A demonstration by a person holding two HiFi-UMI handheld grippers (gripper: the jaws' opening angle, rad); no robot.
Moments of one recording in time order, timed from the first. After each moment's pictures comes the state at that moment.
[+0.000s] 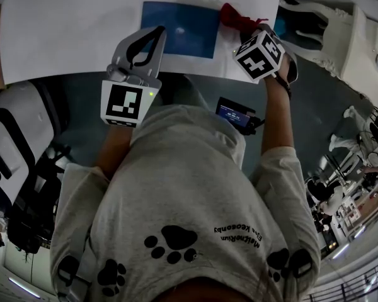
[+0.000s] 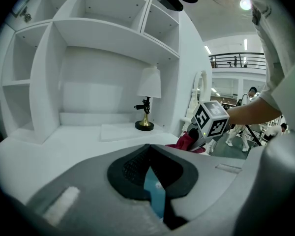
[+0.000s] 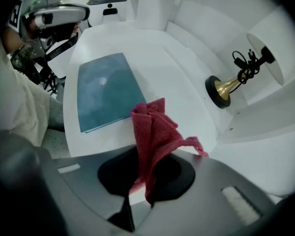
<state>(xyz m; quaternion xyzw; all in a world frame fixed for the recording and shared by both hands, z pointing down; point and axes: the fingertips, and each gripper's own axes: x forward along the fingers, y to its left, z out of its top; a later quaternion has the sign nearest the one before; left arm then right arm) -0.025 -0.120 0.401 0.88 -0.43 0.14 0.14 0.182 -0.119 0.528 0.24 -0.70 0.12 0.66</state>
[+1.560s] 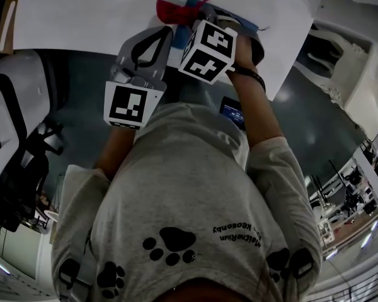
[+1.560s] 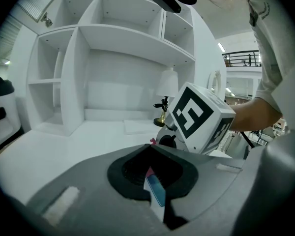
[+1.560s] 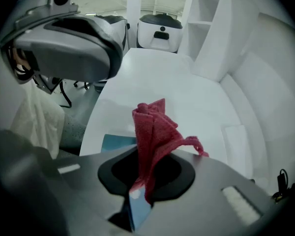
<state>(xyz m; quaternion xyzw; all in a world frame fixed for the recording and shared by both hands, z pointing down) -0.106 -0.109 0.410 0.84 -0.49 0.15 0.16 -0.074 -0.113 0.525 0.05 -0.81 -0.01 0.59</state>
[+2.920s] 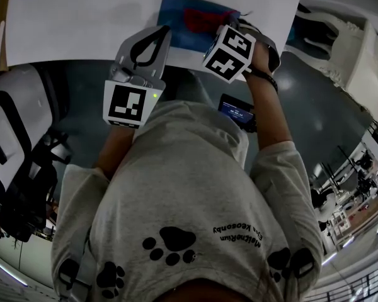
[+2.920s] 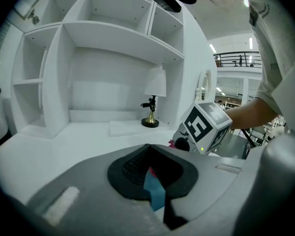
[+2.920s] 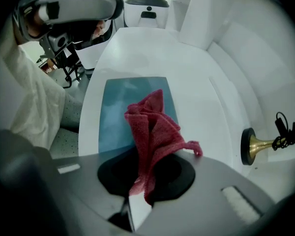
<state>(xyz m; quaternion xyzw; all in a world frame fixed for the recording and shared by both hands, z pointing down) -0.062 -0.104 0.405 0.87 -0.45 0.15 0.15 0.048 -0.095 0.548 0.10 -0.75 0.04 0.66</state>
